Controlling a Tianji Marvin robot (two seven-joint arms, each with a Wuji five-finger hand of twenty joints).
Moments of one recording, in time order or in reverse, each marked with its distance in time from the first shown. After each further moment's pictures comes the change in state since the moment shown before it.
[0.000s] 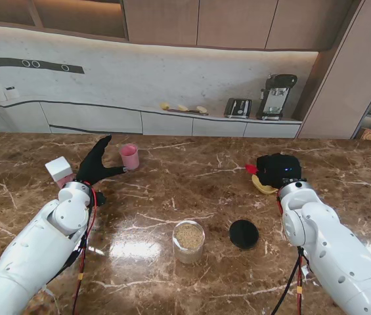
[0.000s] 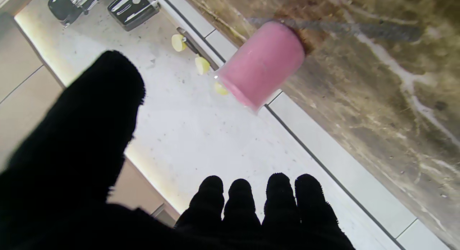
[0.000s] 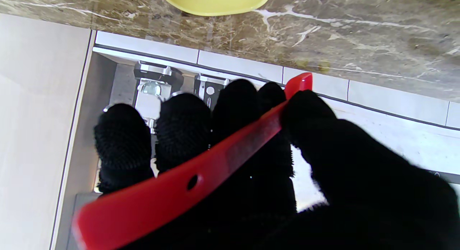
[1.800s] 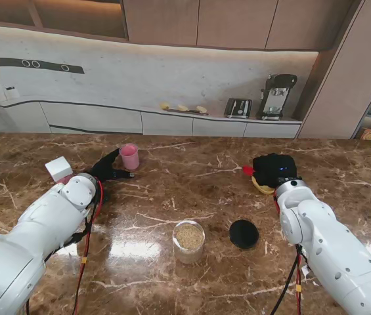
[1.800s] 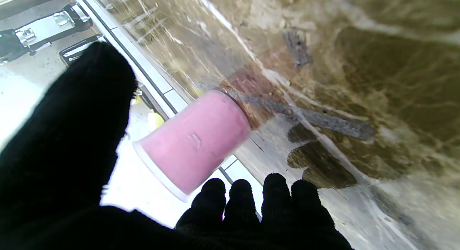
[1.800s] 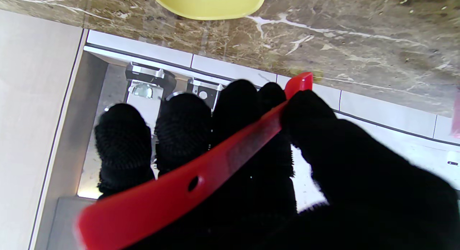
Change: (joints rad) left arm -0.397 -0.150 0.180 0.695 -0.150 -0.132 -0.236; right arm 0.036 0.005 -0.041 0.027 -0.019 -0.009 0.019; left_hand -0.018 -0.052 0.003 -0.020 0.000 0.029 -0.012 -0.105 -0.011 0.007 0.001 0.037 -0.001 -0.040 0.000 0.000 -0.027 -0.047 -0.065 0.052; right_hand 0.000 0.000 0.000 0.000 0.000 0.000 0.000 0.013 0.000 0.000 0.005 0.000 0.000 -0.002 0.000 0.001 -0.007 0.000 0.000 0.000
